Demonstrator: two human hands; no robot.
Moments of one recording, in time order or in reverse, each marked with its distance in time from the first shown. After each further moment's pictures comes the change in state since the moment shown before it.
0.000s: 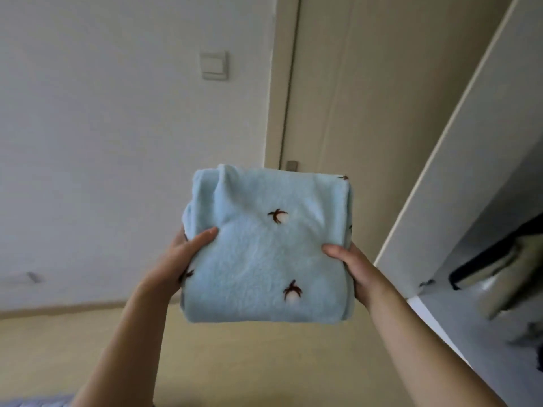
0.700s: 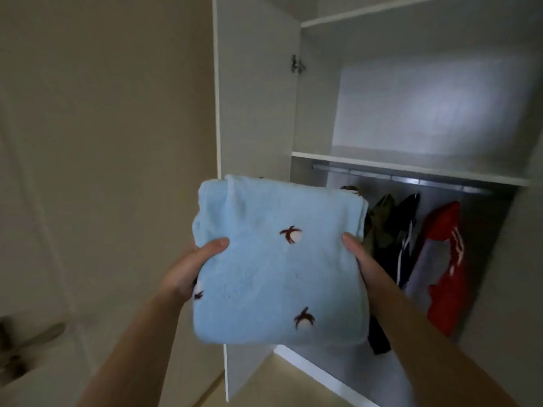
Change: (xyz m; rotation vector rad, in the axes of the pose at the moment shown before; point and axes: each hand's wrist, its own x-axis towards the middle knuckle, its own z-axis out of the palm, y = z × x) left_hand 0.285 0.027 0.510 -0.151 -0.911 -0.118; right_hand -0.033 -0.172 -0.378 0.224 0.821 -0.250
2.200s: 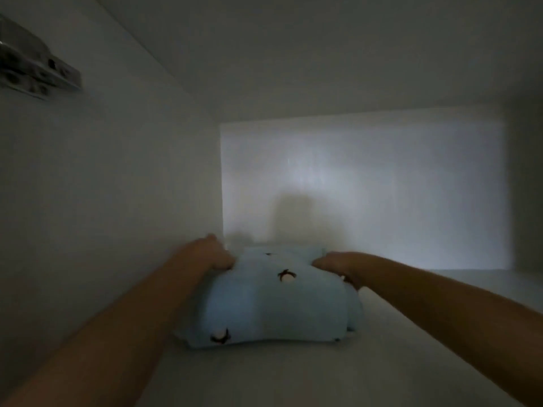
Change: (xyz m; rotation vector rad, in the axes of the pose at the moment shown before) left_hand 0.948 0.080 0.350 1.596 -0.179 0.269; right_hand 0.676 -0.440 -0.335 -0.872 0.657 0.154
